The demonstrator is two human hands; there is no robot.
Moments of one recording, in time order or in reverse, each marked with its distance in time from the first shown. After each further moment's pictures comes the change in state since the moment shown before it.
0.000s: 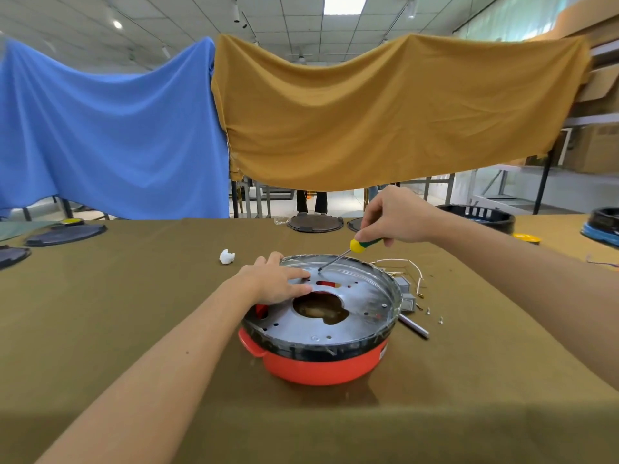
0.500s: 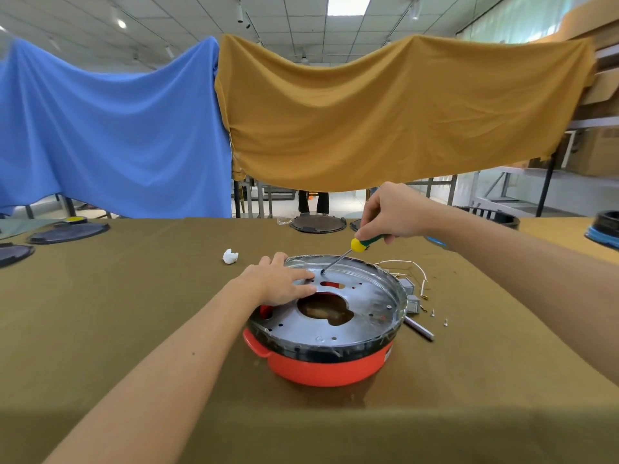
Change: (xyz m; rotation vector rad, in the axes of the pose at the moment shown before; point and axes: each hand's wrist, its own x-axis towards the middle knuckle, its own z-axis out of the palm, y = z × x) left_hand 0.001 -0.001 0.002 0.026 0.009 0.007; right_hand 0.011 -0.010 -0.001 -0.049 -0.045 0.039
